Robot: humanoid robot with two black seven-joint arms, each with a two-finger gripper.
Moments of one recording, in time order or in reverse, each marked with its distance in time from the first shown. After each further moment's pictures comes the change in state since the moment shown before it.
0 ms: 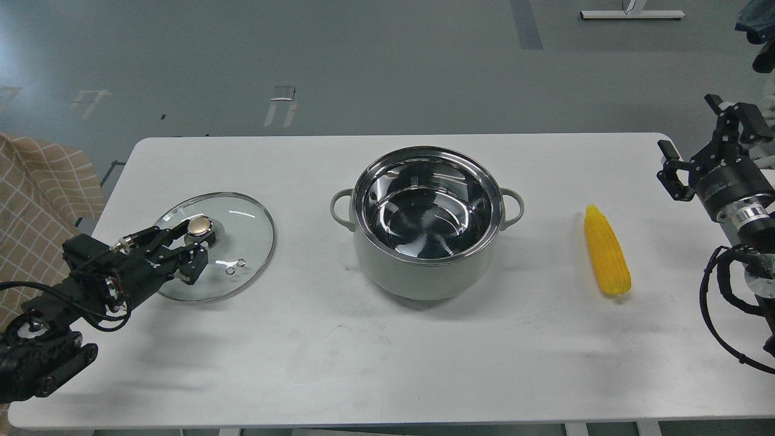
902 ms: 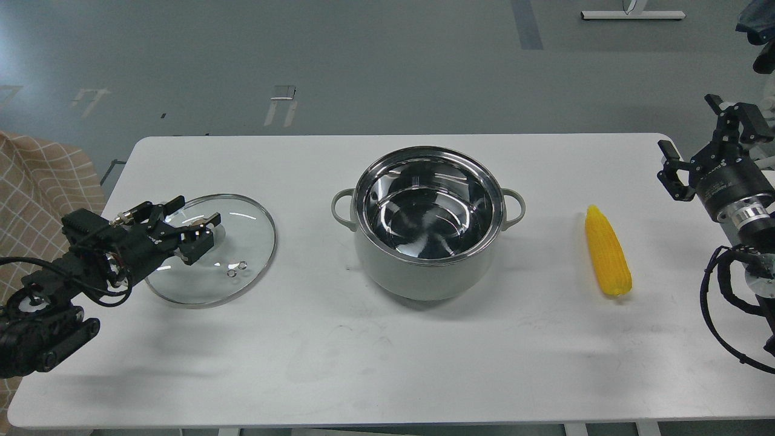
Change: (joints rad) left arm -0.090 0.033 -0.003 -0.054 -0.010 -0.001 0.000; right arm 0.001 -0.002 -0.001 0.000 0.000 0.000 -0.001
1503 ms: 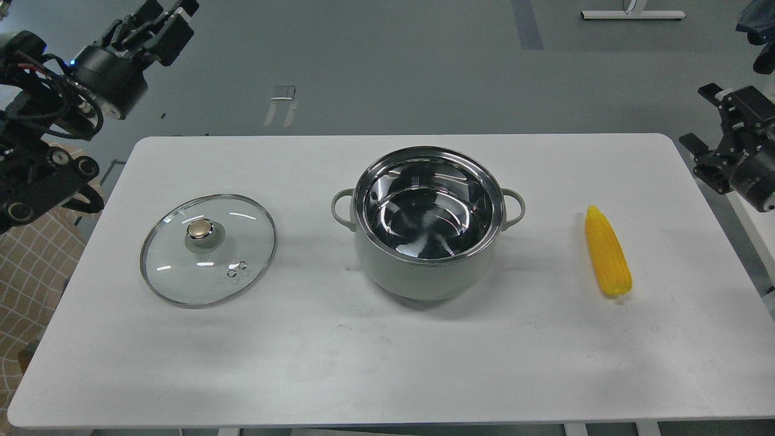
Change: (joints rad) left arm -0.435 0.117 -0.014 -0.248 -0.654 -0.217 0.000; right arm -0.012 -0.230 -0.028 0.227 -0.518 0.000 -0.001
